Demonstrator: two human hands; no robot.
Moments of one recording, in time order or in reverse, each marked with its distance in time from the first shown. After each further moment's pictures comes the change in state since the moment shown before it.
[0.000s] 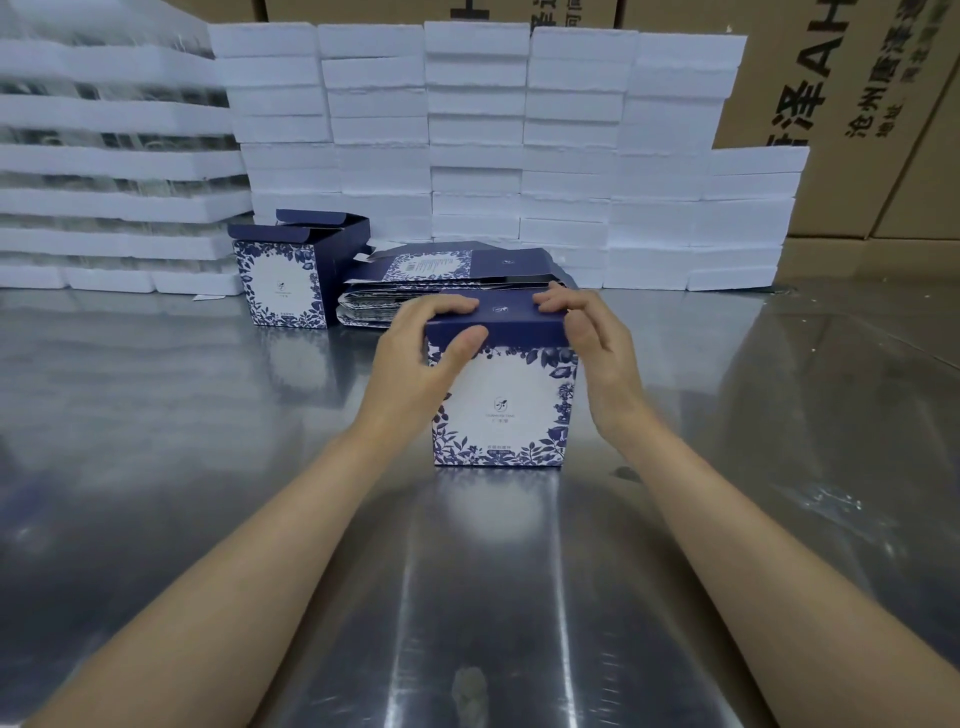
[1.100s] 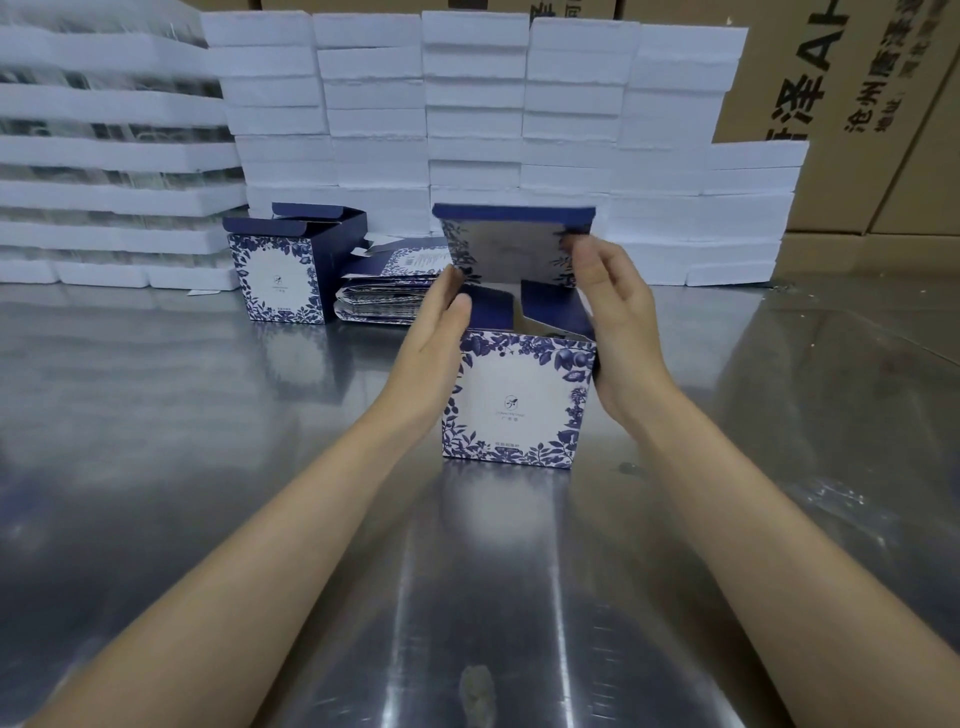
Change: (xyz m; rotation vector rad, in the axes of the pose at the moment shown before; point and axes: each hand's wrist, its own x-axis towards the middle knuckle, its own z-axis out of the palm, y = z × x) left_hand 0.004 0.023 0.012 -0.250 -0.072 -0.368; right_hand 0.017 -0.035 0.011 0.183 0.194 0.193
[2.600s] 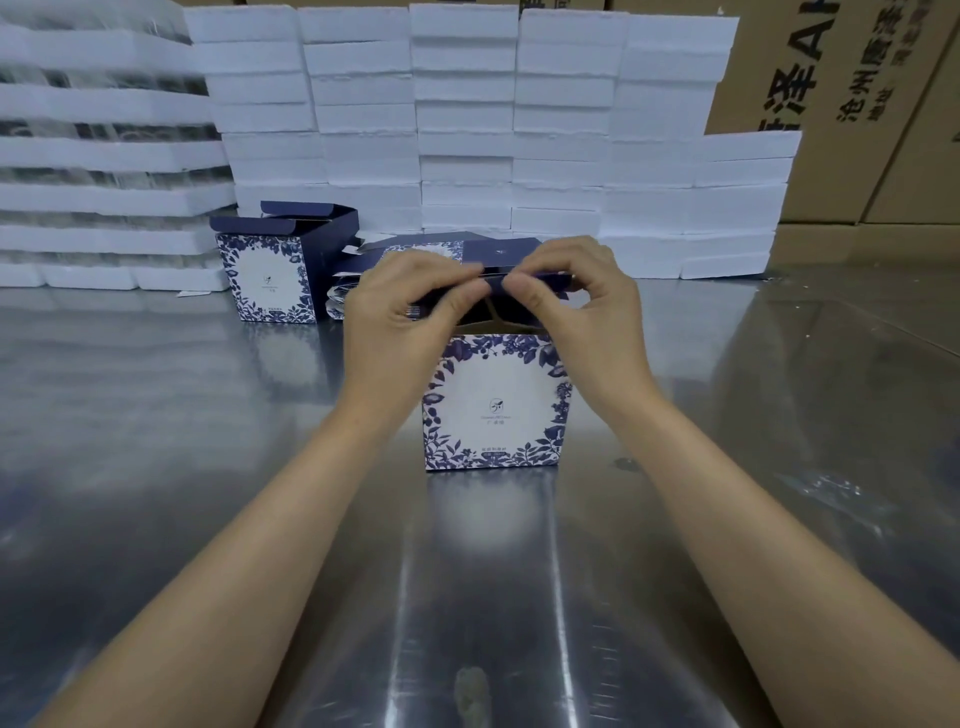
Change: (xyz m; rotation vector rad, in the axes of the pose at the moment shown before) left_hand -0.004 0.024 -0.010 0.266 0.259 0.608; right_hand -0.010 -0.005 0.008 -0.421 -0.052 -0.363
